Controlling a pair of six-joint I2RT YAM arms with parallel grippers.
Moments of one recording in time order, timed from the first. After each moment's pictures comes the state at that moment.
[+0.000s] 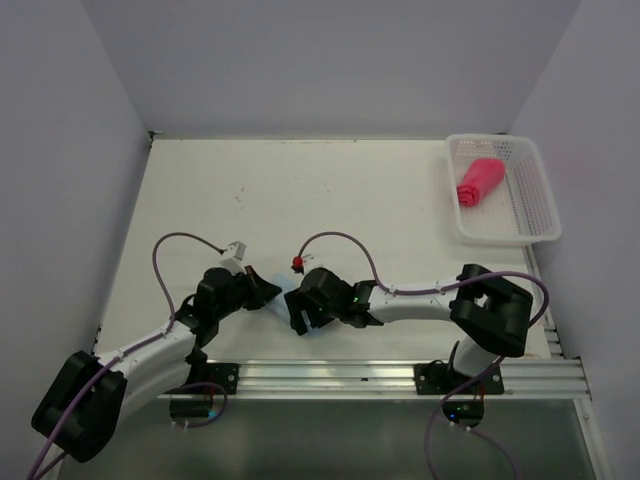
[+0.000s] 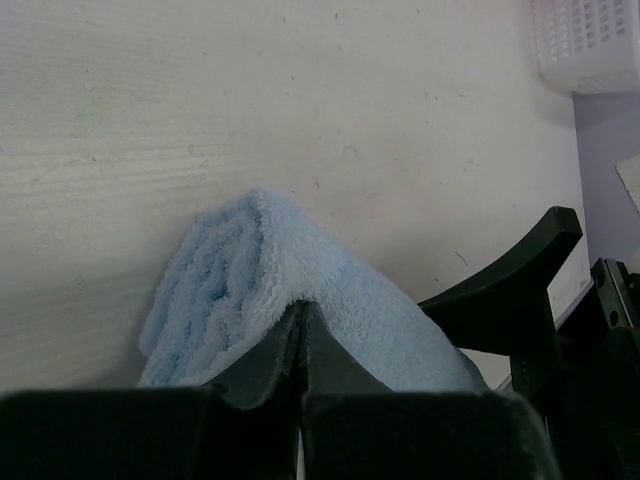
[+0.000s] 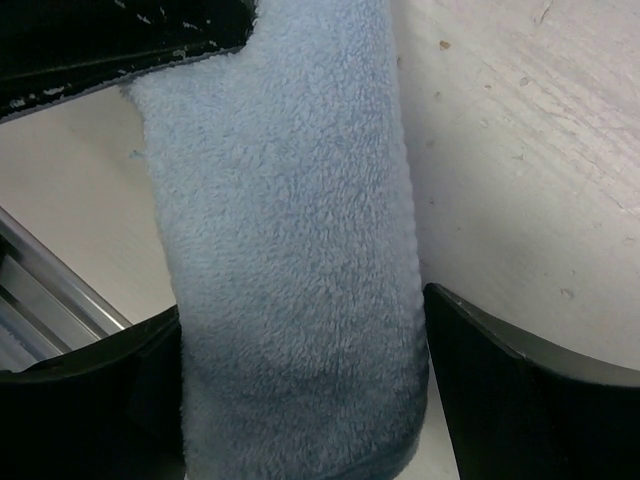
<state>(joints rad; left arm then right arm) -0.49 0.92 0.10 0.34 0.20 -0.78 1.16 1.64 0.84 -0.06 0.08 0.62</state>
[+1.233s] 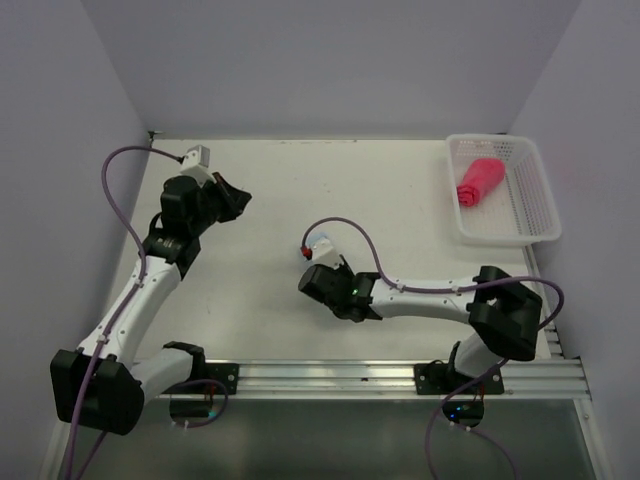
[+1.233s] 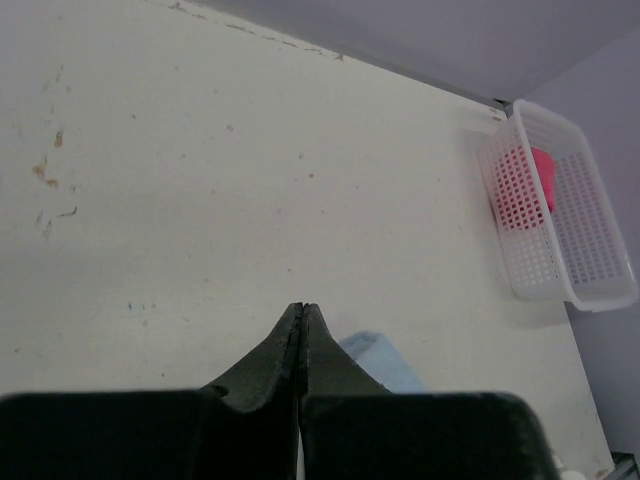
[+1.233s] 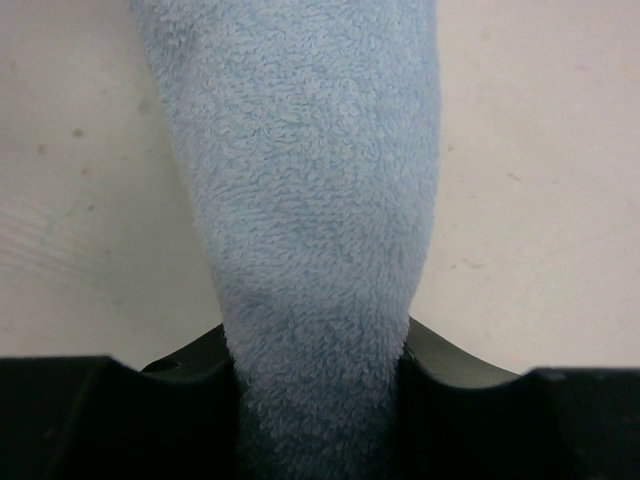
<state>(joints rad) -0.19 1.09 0.85 -0.10 0.19 -0.56 1.21 1.61 0.96 -0.42 0.69 0.45</state>
